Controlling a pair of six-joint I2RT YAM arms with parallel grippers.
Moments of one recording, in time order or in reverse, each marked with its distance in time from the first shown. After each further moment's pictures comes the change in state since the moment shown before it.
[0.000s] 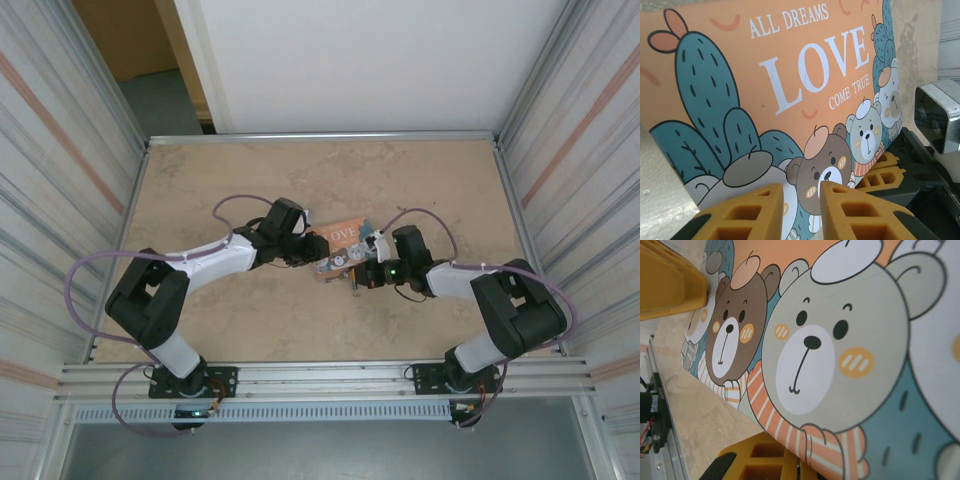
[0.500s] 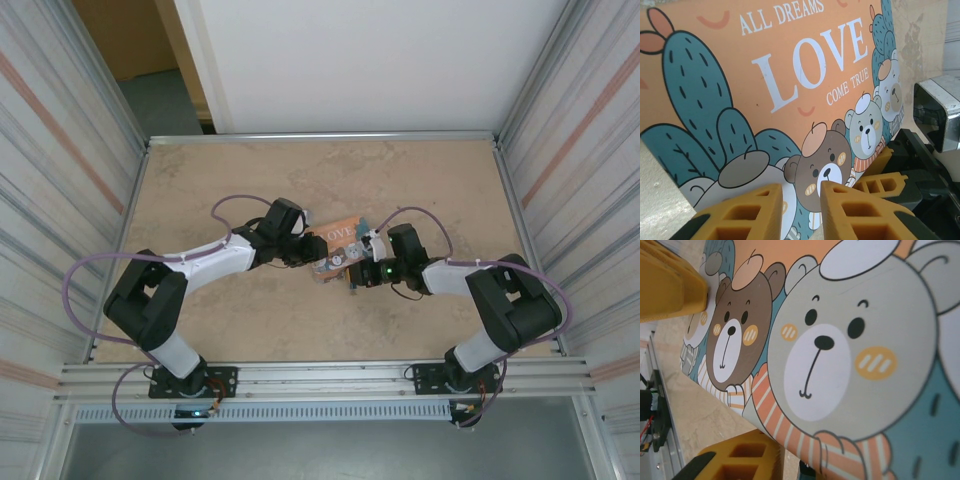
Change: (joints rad) left arm 0.004 -0.011 0.000 -0.025 -0.005 0.000; right arm 0.027 0.039 0.034 -0.001 -0.001 -0.008
